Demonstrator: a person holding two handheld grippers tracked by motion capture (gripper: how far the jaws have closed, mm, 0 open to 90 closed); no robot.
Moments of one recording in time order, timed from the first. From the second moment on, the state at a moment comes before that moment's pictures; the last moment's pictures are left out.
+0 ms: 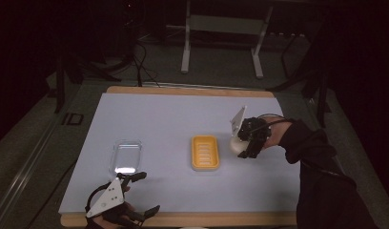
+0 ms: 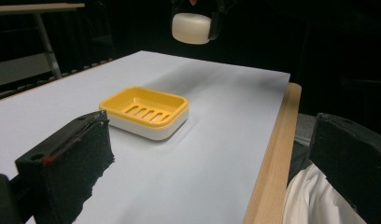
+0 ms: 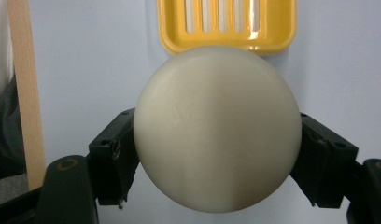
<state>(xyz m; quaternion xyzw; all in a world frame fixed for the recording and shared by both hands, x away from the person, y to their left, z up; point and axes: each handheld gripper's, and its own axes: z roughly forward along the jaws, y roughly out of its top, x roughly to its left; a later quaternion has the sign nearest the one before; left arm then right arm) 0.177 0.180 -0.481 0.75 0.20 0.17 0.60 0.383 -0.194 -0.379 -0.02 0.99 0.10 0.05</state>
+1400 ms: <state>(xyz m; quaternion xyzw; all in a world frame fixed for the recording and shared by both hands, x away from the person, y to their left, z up) 0.176 0.180 -0.480 0.75 0.20 0.16 0.61 0.398 -0.125 -0.414 -0.08 0.98 0.17 0.04</state>
